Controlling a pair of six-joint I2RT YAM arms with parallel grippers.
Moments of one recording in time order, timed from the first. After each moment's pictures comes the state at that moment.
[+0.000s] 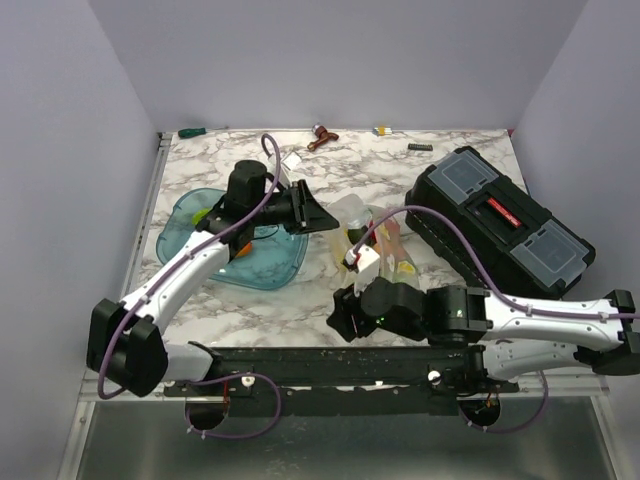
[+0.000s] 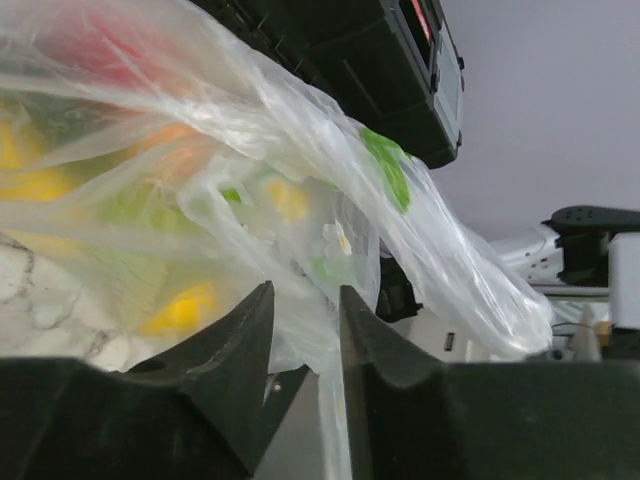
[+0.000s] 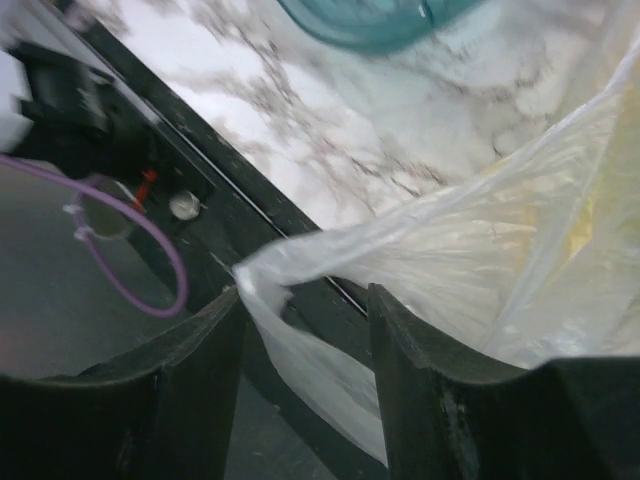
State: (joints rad) left arm -0.46 1.34 1.04 -0.10 0.74 -0.85; right arm 1.44 1.11 1.00 -0.58 0.40 0.64
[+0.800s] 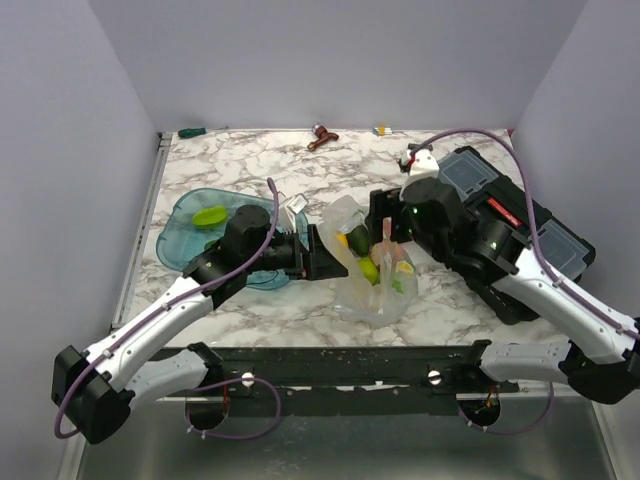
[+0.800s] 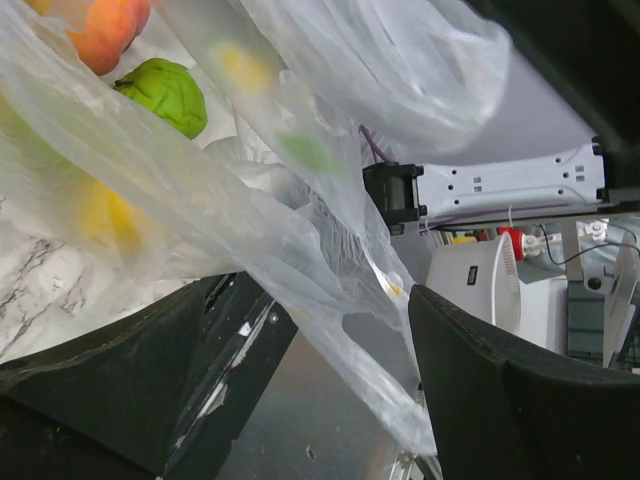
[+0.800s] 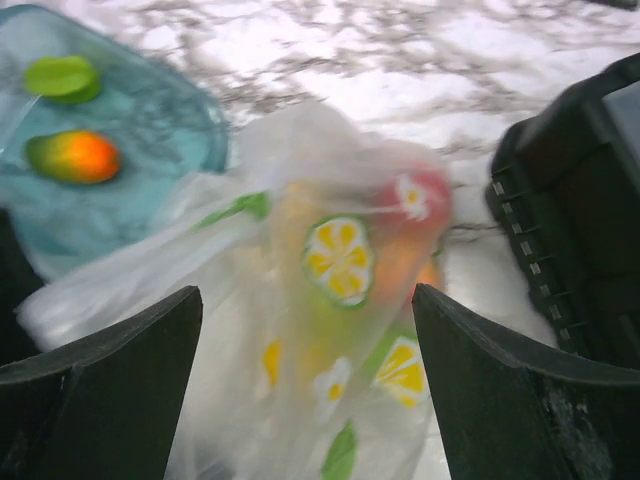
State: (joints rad) left arm -0.66 0.98 0.83 -0.21 0.61 -0.82; right arm 1.00 1.15 1.38 -0.77 0.51 0.41
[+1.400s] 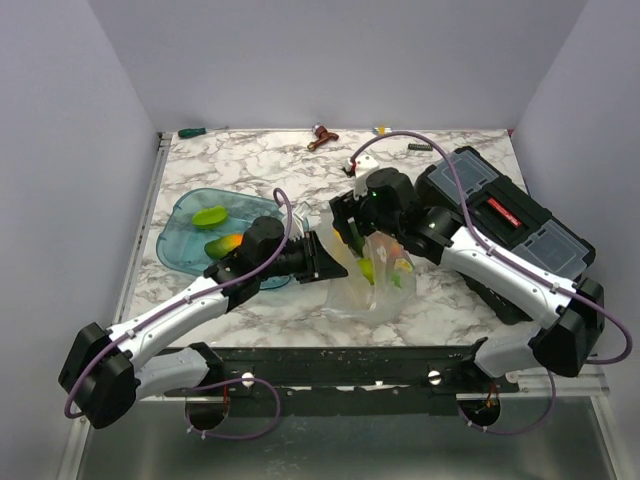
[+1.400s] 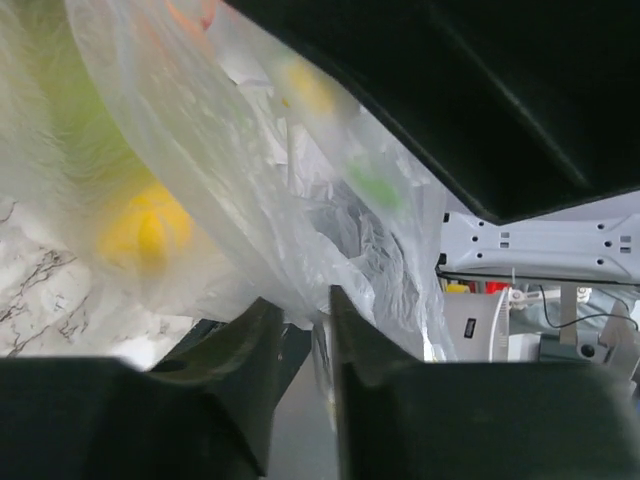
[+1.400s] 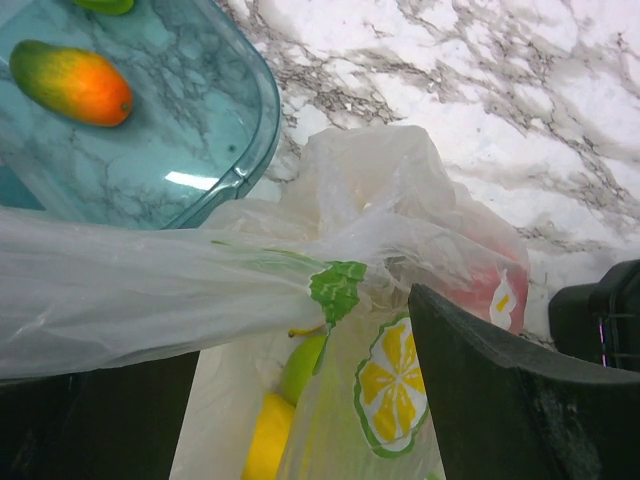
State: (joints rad) left arm -0.73 1.09 0.70 0.01 0.47 -0.96; right arm 0.82 1.39 1.27 -0.43 0.17 0.09
